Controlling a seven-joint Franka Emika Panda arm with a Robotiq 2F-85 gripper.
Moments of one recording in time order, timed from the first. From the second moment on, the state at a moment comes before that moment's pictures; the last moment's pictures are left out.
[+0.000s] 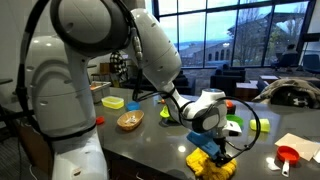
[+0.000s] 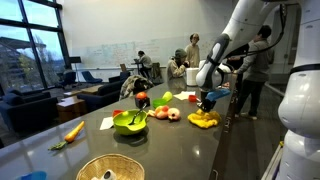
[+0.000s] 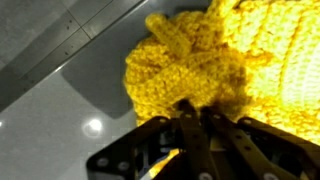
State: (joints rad) arm -0.21 0.04 -0.22 -2.54 -0.15 2.67 0.01
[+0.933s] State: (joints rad) arm -0.24 0.16 -0.27 -2.38 -0.10 2.70 -0.03
